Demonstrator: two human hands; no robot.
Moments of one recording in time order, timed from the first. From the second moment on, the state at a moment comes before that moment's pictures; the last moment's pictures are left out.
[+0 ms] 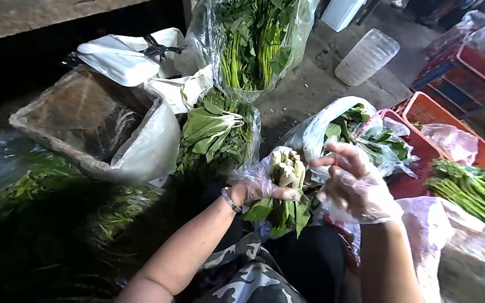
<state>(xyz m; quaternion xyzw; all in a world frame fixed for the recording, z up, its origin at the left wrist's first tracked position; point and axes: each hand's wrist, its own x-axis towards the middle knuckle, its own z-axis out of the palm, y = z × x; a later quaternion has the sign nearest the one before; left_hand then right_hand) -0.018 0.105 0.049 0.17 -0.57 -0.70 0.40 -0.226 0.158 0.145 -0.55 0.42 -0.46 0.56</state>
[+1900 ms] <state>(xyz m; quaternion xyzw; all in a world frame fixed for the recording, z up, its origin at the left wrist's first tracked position) -0.024 0.109 0.074 0.43 -0.60 -0.53 0.41 -0.228 0.197 0.184 -0.78 0.54 -0.13 0.30</state>
